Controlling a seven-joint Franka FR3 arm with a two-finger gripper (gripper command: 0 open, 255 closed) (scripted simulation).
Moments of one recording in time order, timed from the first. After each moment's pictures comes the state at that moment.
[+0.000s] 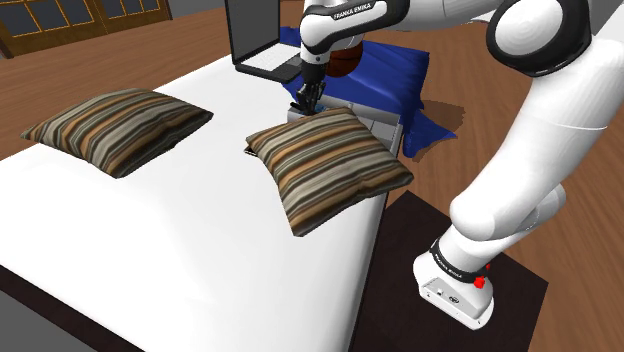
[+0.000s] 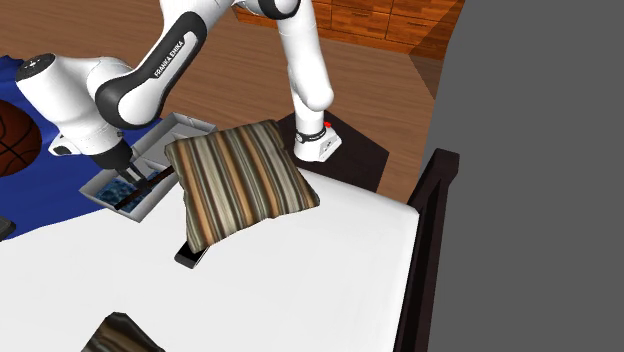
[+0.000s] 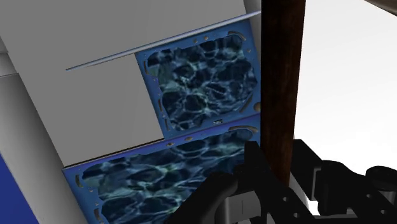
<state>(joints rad) -0.38 0.18 0.39 -1.84 -0.03 2.00 -0.18</state>
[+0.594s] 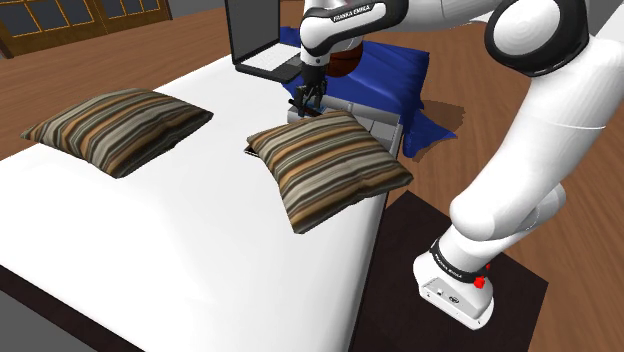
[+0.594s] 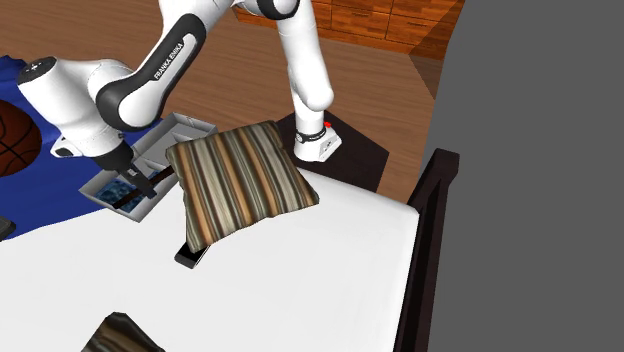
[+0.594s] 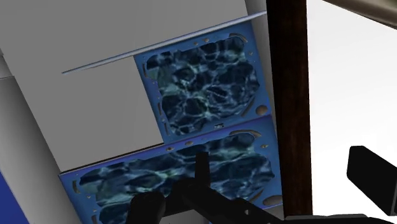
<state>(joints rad) -0.38 0.19 0.39 -1.84 -0.03 2.00 -0.18</state>
